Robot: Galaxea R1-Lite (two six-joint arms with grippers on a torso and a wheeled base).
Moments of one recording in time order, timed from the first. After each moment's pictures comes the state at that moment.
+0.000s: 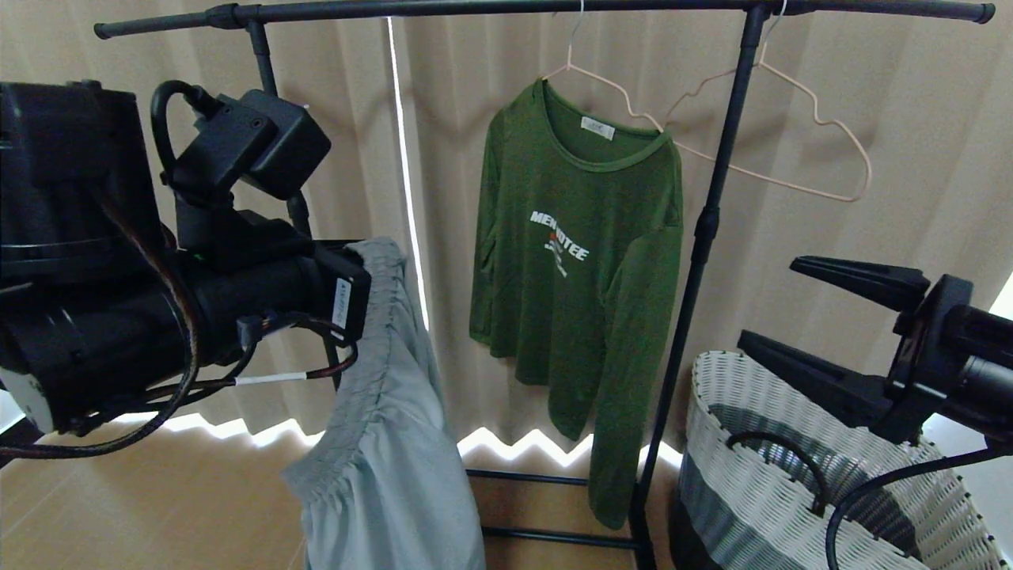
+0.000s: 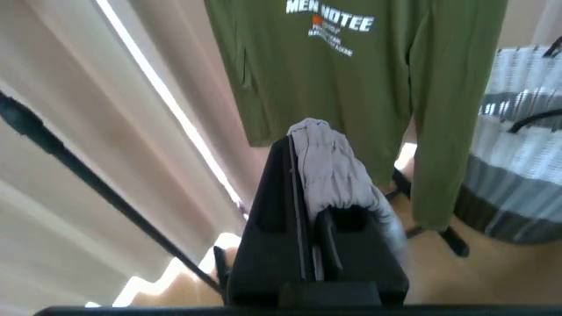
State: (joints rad) left arm -0.59 1.42 -0.95 -0.27 0.19 0.24; right arm 0.30 1.26 -0.48 -0.79 0.42 -0.17
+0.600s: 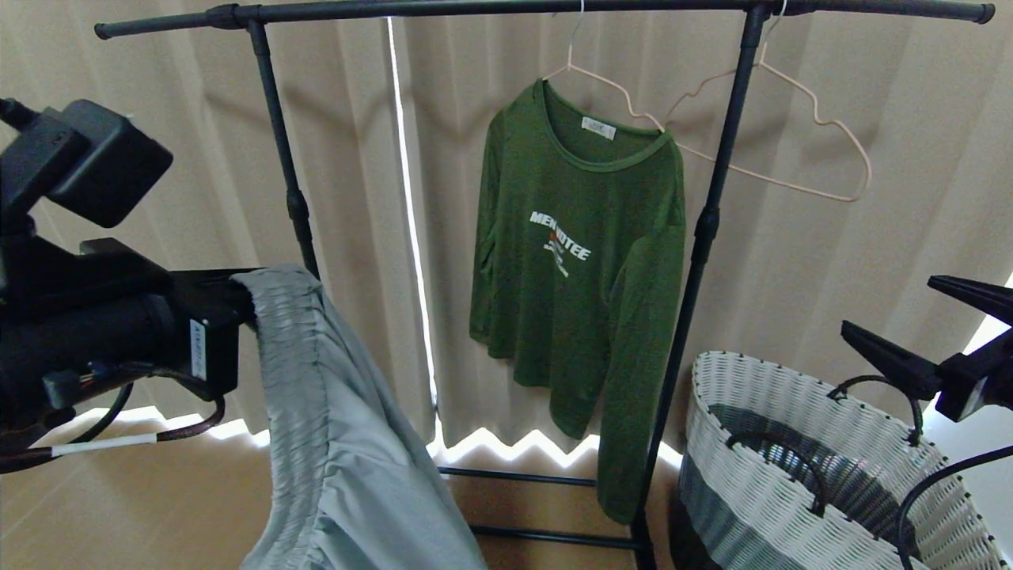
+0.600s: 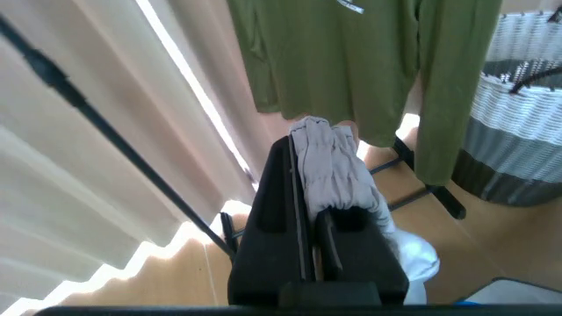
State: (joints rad) left arm -0.49 1.20 -0.86 -0.12 0.11 0.23; right arm -0.08 1.24 -0.40 -0.78 0.32 -0.30
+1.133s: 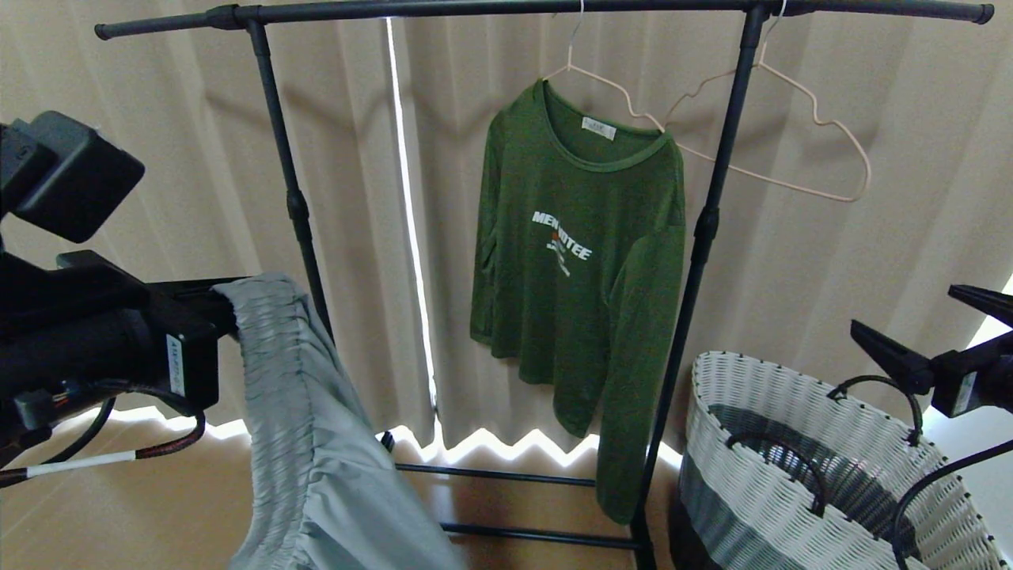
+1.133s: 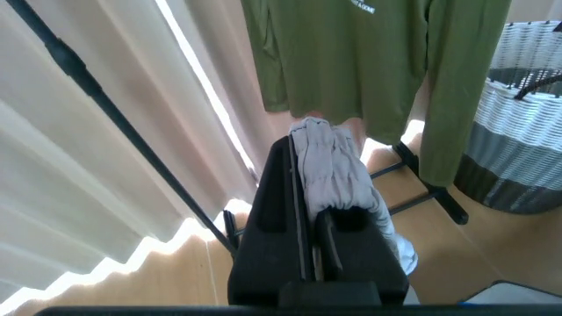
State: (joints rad) left arm -0.48 1.17 -0.82 -0.12 0.11 0.22; right arm -0.04 1.25 -0.38 -0.78 0.12 -0.29
